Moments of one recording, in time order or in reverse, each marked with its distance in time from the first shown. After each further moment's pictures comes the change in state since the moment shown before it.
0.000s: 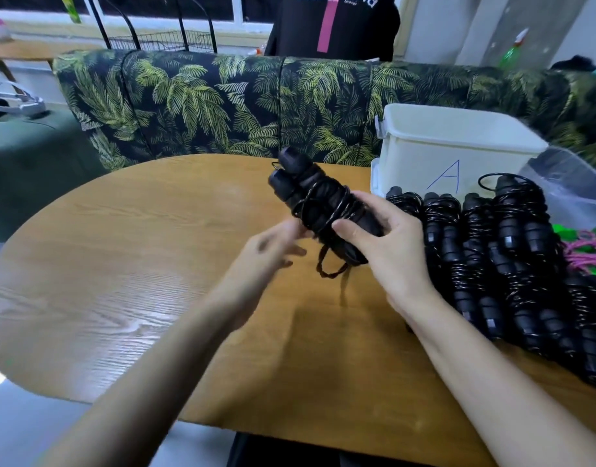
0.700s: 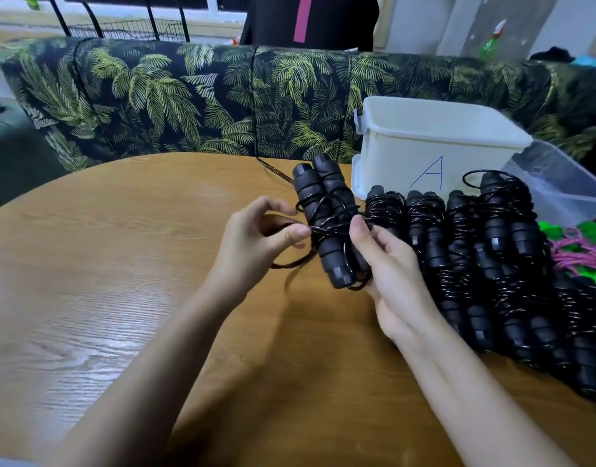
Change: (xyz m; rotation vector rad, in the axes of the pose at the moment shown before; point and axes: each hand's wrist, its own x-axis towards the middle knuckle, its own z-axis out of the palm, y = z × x) left_hand 0.059 -0.005 0.012 0.107 0.105 0.269; right_hand -0.004 0.020 -0.016 0.268 0.101 0.494
